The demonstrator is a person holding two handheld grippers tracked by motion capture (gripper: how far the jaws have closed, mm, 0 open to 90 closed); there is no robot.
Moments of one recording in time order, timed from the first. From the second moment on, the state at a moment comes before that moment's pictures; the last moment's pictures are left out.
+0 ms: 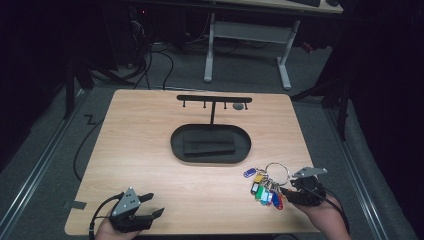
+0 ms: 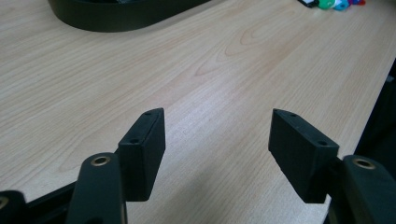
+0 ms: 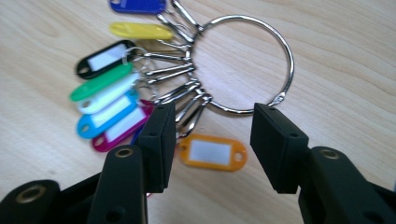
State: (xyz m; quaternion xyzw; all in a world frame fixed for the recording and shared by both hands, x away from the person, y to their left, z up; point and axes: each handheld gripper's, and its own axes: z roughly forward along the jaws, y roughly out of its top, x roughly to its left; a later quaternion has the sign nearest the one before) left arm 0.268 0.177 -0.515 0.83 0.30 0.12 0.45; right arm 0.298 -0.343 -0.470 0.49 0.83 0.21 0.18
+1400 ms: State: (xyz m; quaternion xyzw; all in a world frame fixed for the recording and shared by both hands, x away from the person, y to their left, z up) left arm 0.265 0.186 -0.517 0.84 0.30 0.12 0.44; right arm 0.435 -0.357 -0.486 0.57 0.82 0.00 -0.01
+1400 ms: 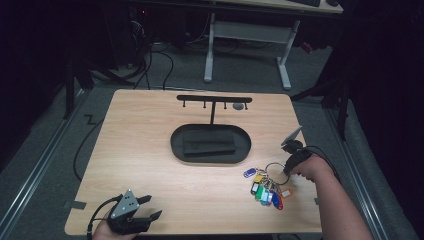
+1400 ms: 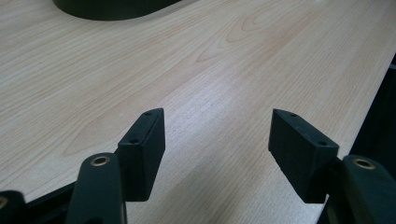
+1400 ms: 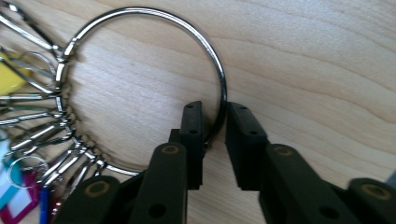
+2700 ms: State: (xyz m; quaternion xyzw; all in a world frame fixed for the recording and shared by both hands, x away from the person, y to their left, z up) left arm 0.264 0.184 -0.518 0.84 0.29 0.12 0.43; right arm 0.405 -0.309 -0.408 0.46 0.88 0.02 0.07
